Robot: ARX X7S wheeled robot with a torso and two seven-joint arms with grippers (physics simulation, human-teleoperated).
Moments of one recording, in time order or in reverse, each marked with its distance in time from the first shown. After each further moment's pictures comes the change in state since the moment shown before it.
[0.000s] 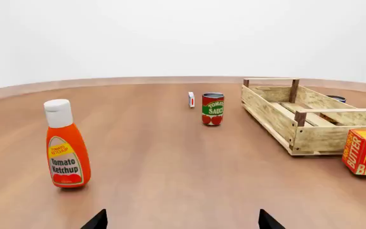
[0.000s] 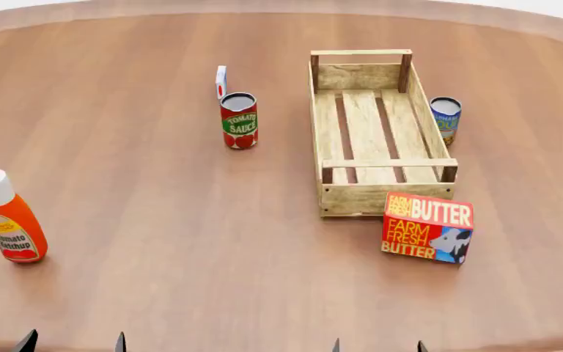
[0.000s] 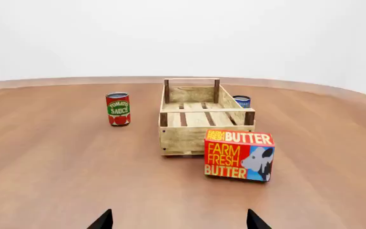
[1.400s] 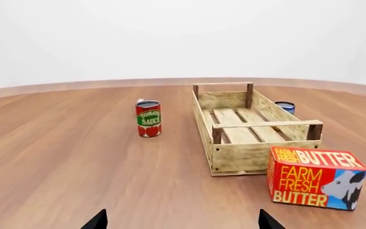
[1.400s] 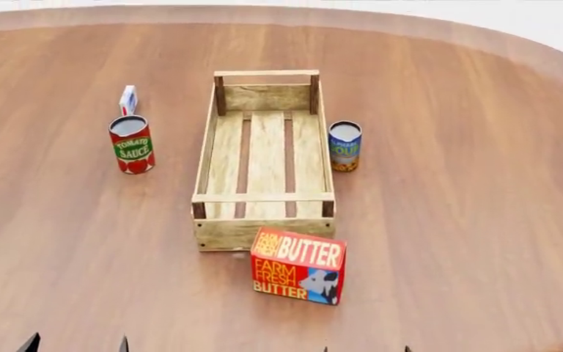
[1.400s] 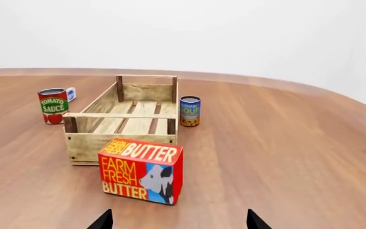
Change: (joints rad) left arm 0.006 -0.104 0.137 0.003 -0.079 0.013 -0.135; right arm 0.006 0.111 -0.155 0.019 0.094 0.001 0.119
